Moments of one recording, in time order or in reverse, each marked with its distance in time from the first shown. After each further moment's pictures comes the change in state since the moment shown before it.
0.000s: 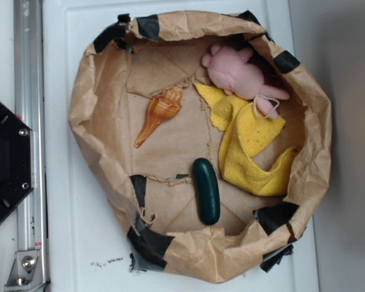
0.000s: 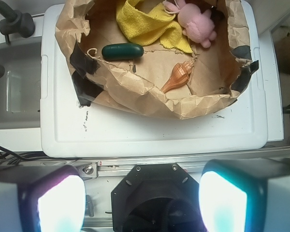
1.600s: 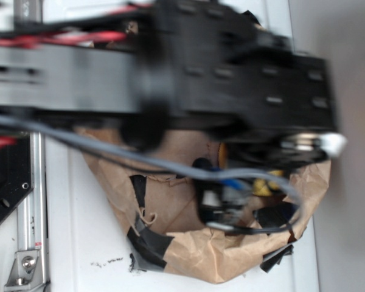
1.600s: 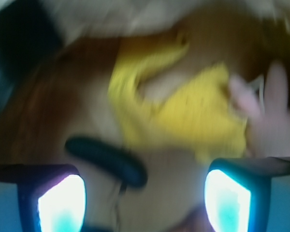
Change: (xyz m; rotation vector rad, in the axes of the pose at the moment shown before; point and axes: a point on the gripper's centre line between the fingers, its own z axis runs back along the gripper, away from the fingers) arm 0.178 -0.003 -0.158 -0.040 0.118 -0.280
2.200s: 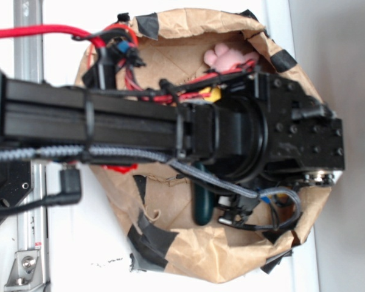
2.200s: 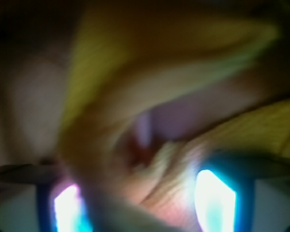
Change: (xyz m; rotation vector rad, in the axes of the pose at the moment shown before) arm 0.003 -0.017 -0.068 -0.046 0.111 -0.157
